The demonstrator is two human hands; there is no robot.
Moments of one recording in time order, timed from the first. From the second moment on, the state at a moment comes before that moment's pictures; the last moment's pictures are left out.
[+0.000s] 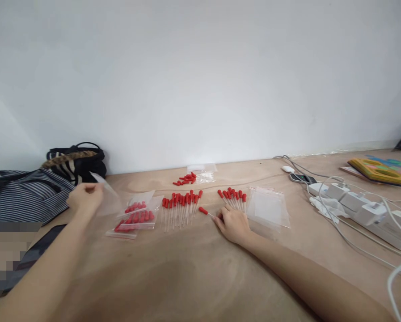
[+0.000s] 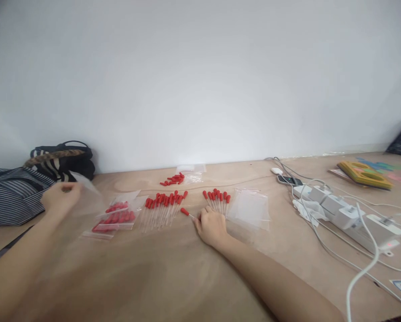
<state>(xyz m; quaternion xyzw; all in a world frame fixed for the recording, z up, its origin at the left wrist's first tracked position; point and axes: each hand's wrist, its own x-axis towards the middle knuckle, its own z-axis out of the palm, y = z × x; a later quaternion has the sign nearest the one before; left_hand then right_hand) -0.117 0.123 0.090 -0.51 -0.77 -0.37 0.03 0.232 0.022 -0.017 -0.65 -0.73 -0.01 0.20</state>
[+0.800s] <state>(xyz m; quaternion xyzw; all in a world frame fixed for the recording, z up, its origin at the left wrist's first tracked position) 0.041 0.002 0.006 -0.92 -0.32 -0.06 -0.20 0.270 0.038 -0.019 -0.65 -0.65 0.12 0.36</state>
